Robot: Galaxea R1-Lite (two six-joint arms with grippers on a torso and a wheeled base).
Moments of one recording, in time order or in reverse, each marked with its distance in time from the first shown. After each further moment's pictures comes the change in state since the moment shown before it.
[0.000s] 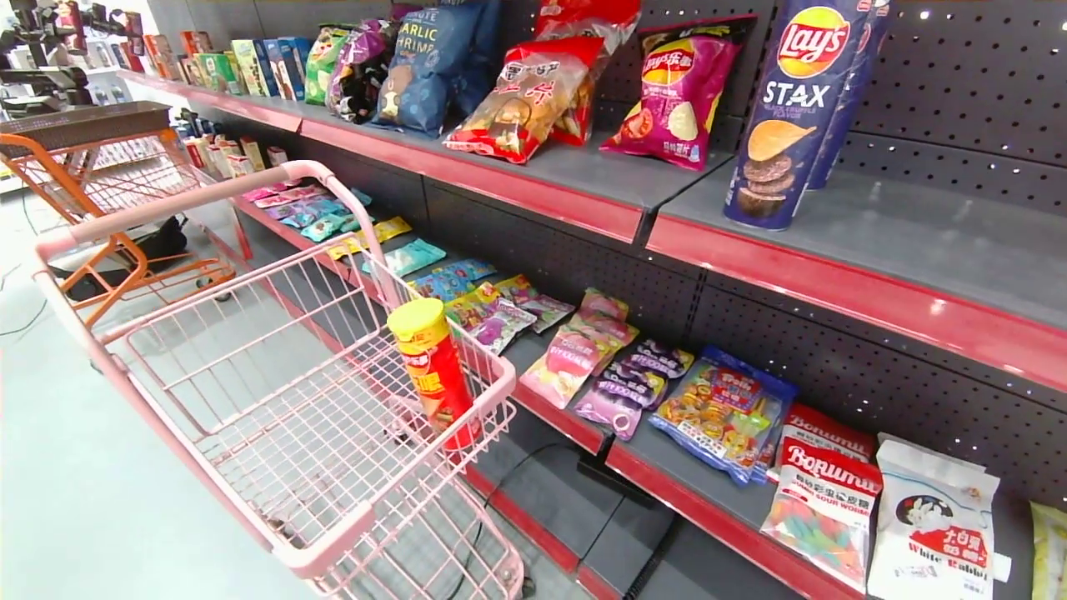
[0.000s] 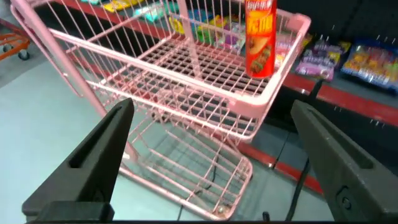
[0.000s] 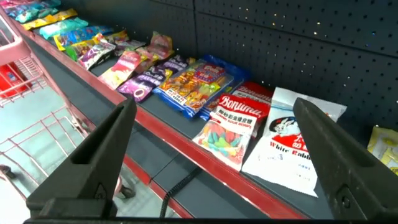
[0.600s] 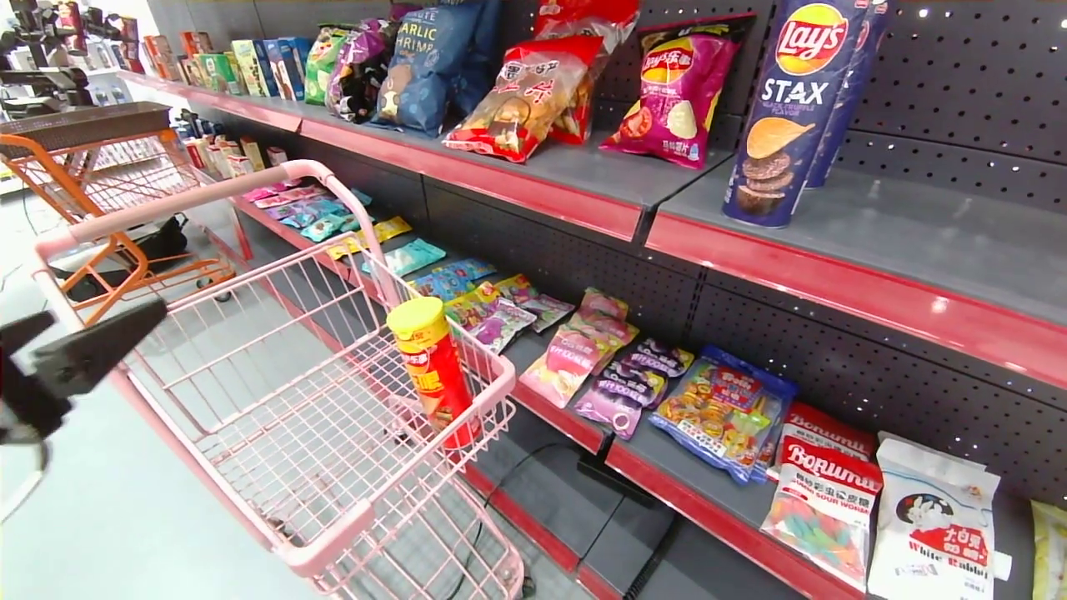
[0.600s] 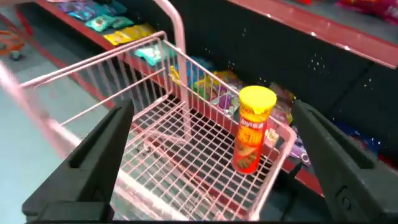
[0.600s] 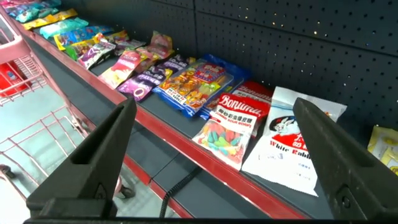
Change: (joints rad) left arm 0.034 0.885 -0.453 -0.421 -0.010 -0.129; right arm 0.000 0.000 0.000 0.000 0.000 0.000
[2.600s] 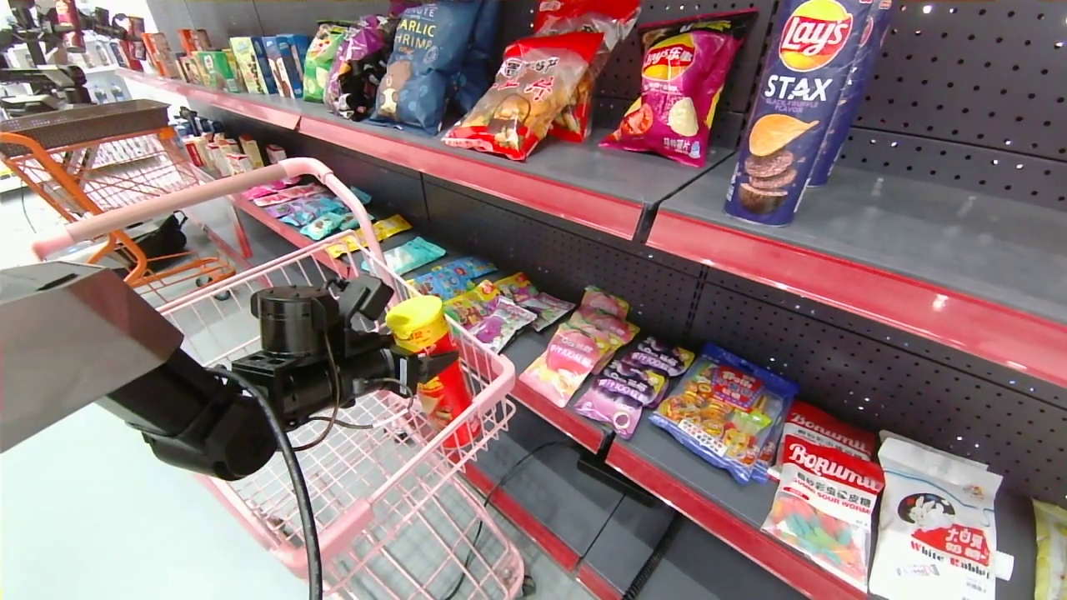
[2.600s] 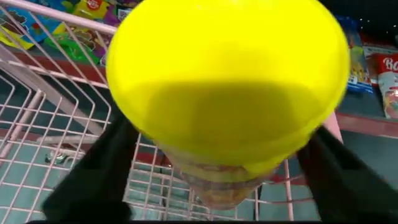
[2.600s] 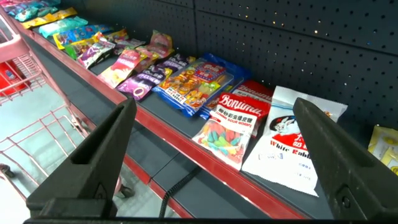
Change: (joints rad) left arm -0.163 1.104 -0.298 -0.537 -0.339 0.182; right arm 0.000 0.000 0.000 0.000 0.000 -0.001
